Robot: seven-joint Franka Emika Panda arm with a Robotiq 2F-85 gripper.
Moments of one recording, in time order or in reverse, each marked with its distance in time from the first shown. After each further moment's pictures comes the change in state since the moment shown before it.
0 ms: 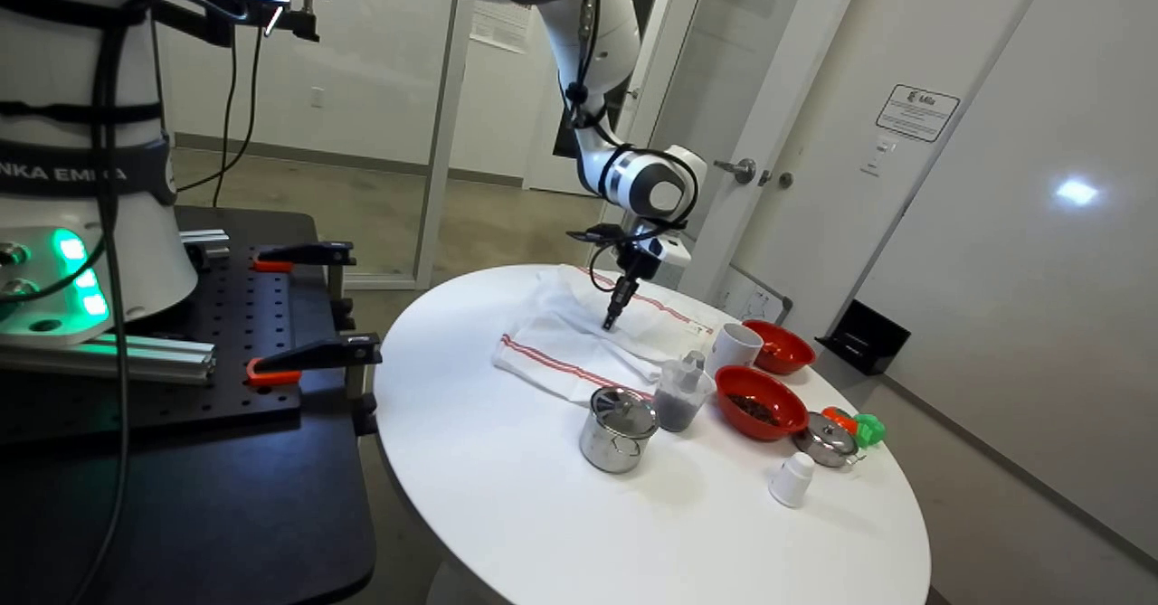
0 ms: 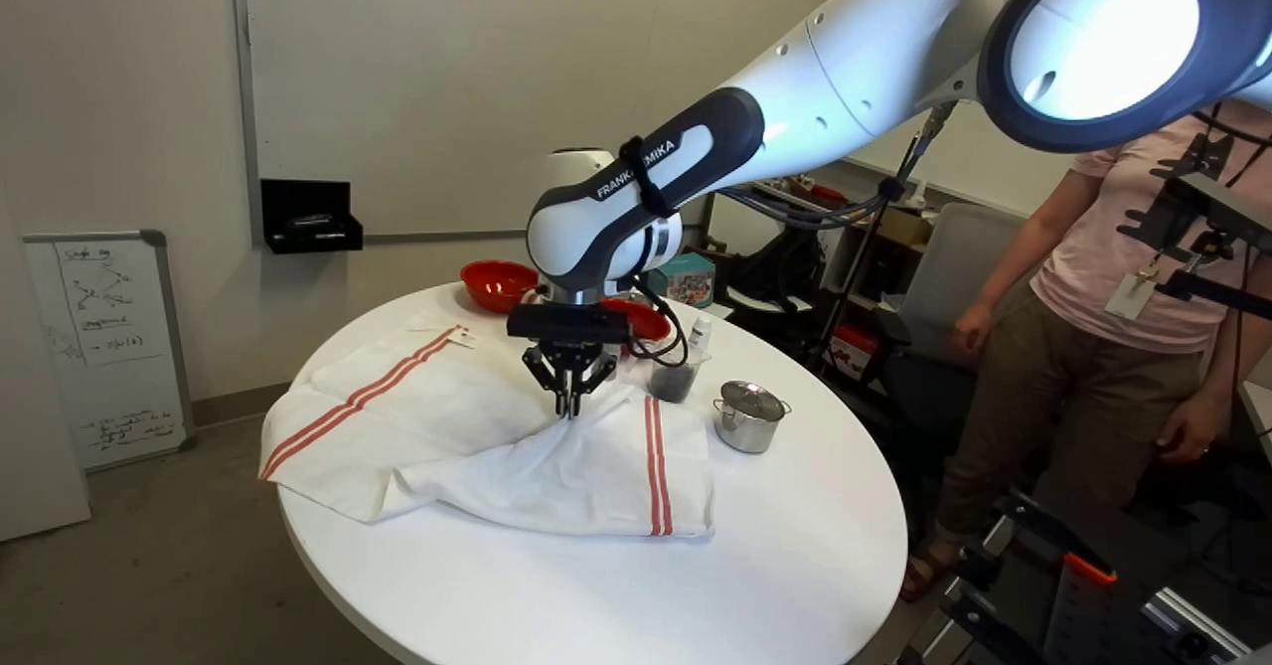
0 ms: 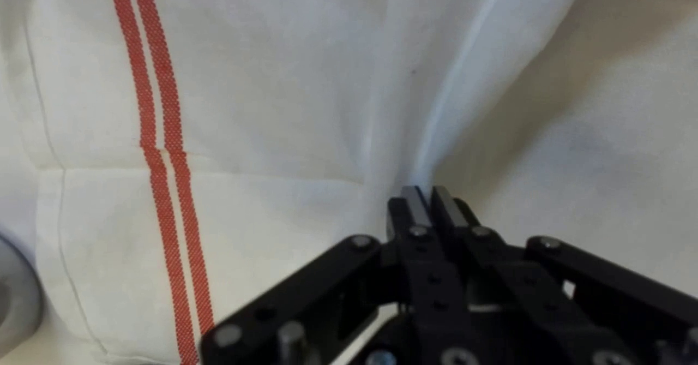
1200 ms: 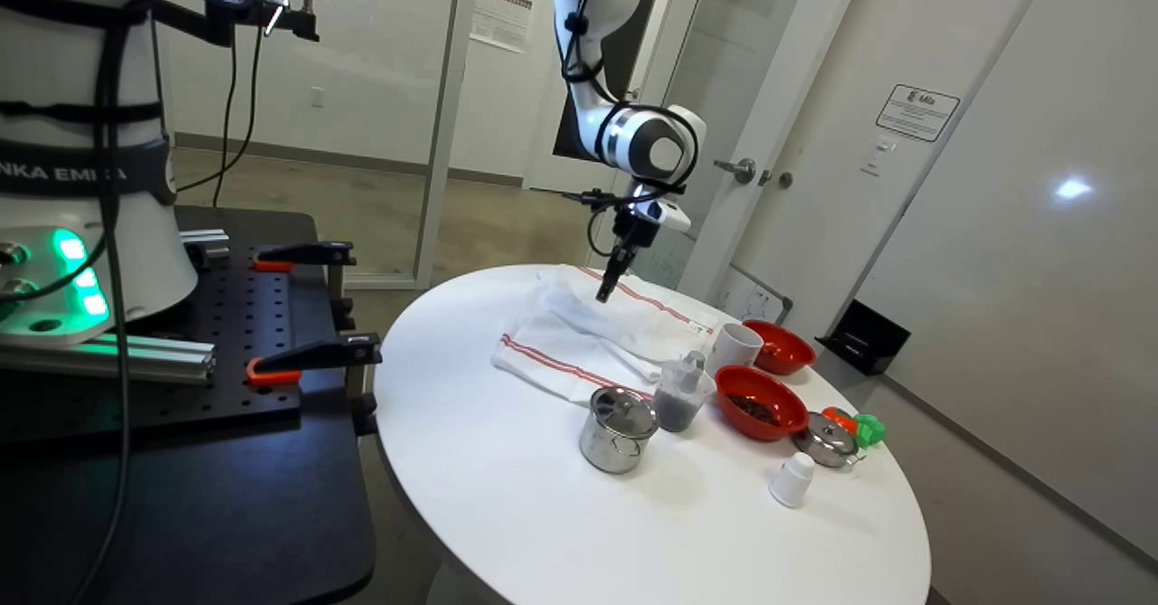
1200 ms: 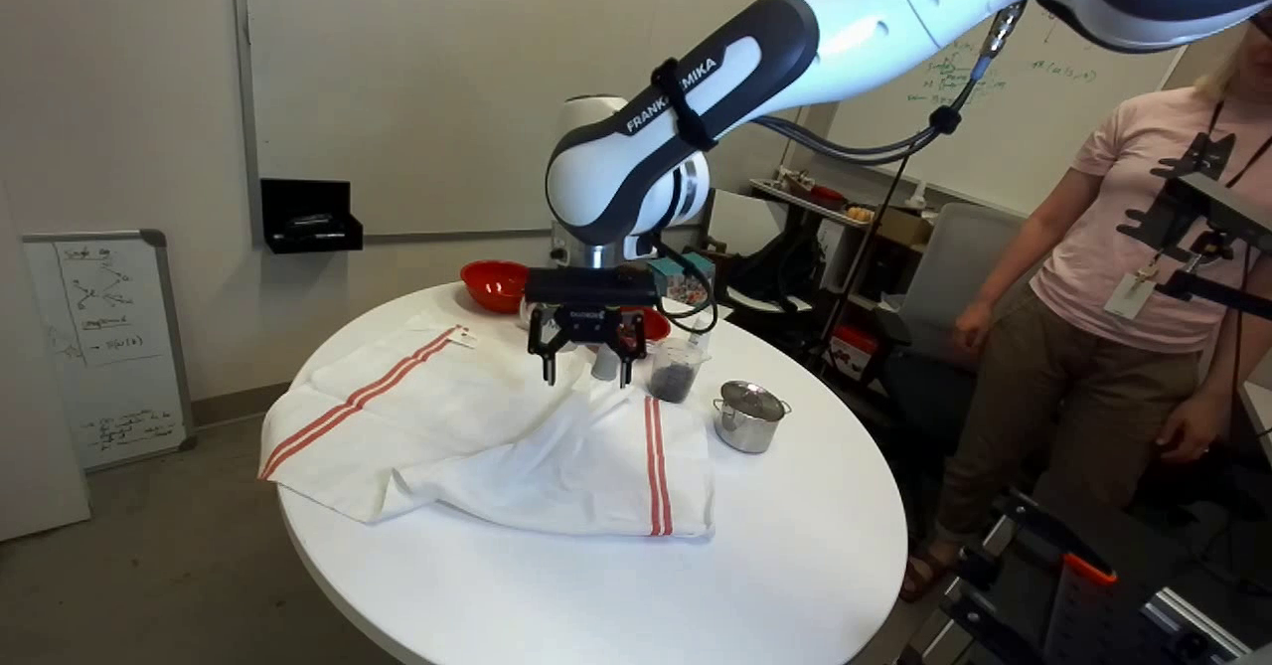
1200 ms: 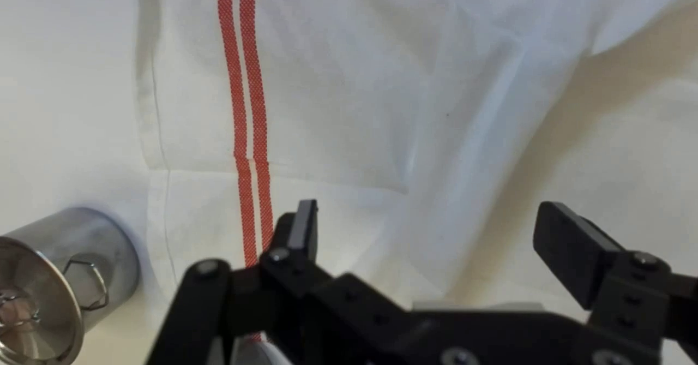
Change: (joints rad) arm 0.023 -0.214 0.003 -0.241 -0.033 -0.001 -0.006
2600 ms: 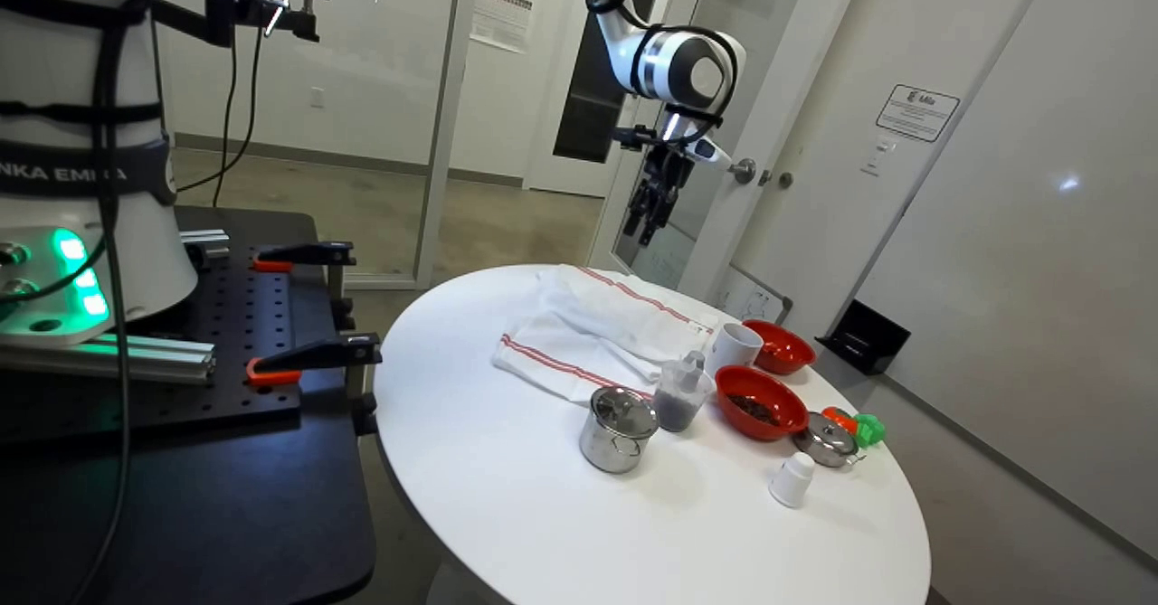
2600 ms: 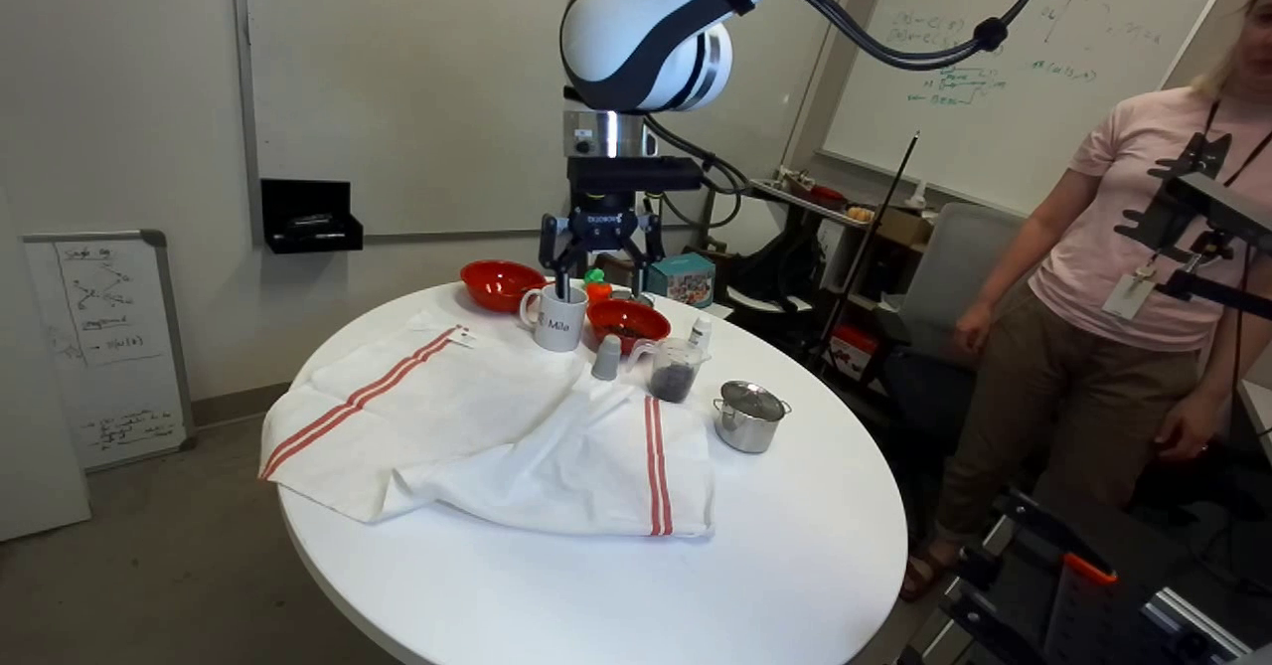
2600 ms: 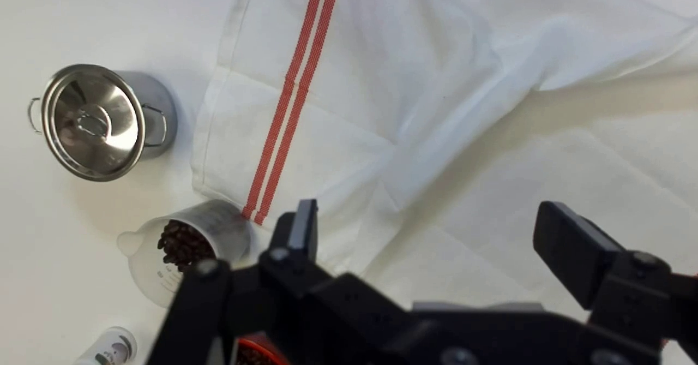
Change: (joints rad) arm -0.031 -0.172 0.023 0.028 -0.035 -0.209 -0.365
